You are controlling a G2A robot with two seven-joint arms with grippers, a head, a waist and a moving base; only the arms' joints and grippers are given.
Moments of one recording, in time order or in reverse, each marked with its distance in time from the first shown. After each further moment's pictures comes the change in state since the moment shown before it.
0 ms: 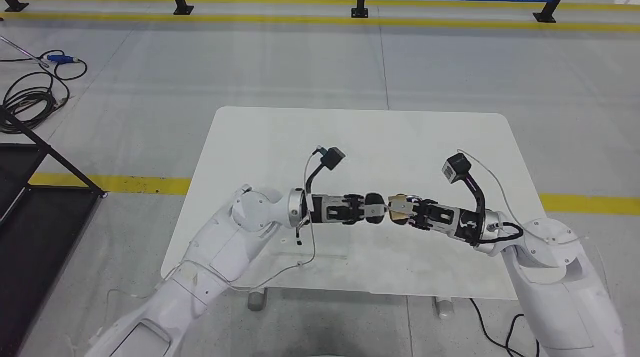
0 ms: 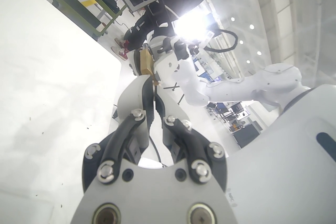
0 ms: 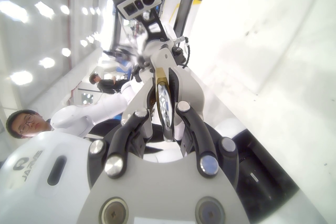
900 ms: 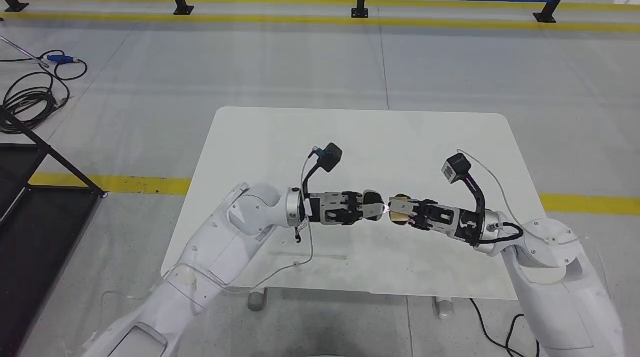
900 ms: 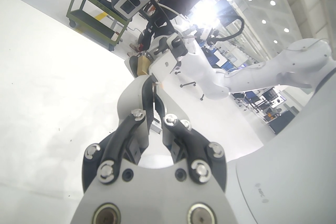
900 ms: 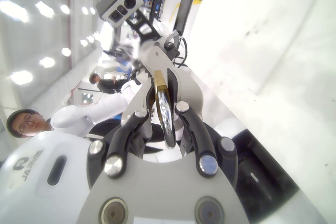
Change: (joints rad) left arm 0.021 0.019 -0.025 -0.056 0.192 -0.110 0.128; right arm 0.000 0.000 0.000 0.000 0.000 0.000 0.000
